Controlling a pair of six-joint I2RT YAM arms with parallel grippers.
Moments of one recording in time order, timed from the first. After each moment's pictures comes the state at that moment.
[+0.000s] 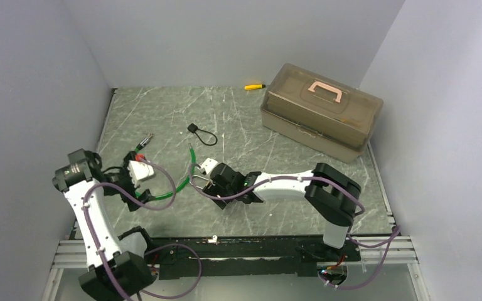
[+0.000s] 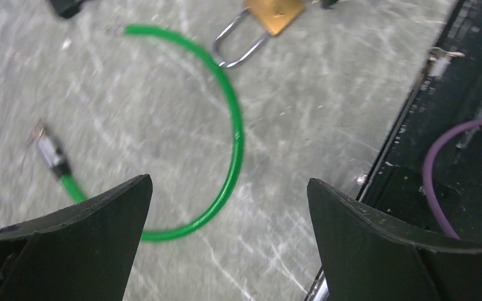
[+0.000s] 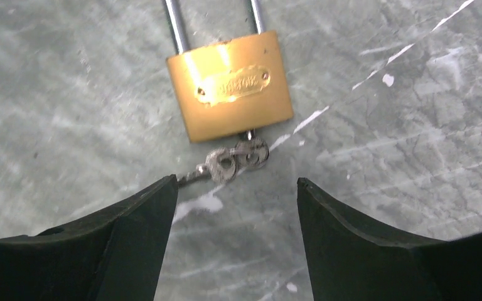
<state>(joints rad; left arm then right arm) 0.58 0.95 1.05 -1.55 0.88 1.67 1.11 1.81 1.05 -0.12 0.17 0.12</state>
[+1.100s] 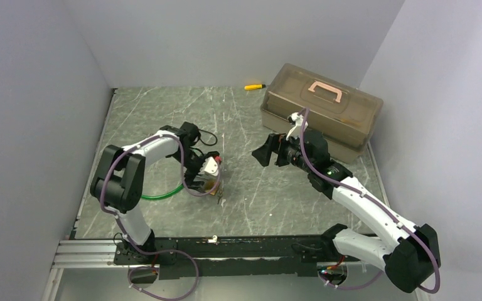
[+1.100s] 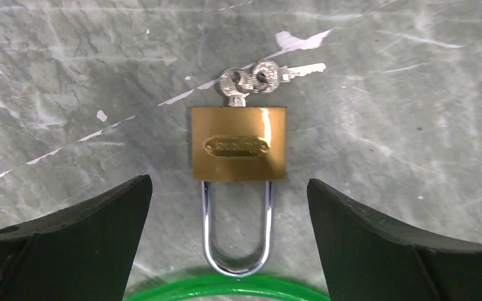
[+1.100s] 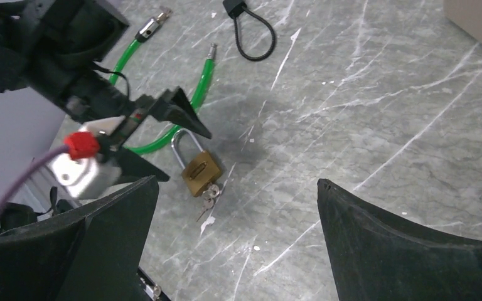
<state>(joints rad) -0.37 1.74 1.13 -0.95 0.74 1.60 0.54 1.03 0.74 -0.07 -0.18 0.48</state>
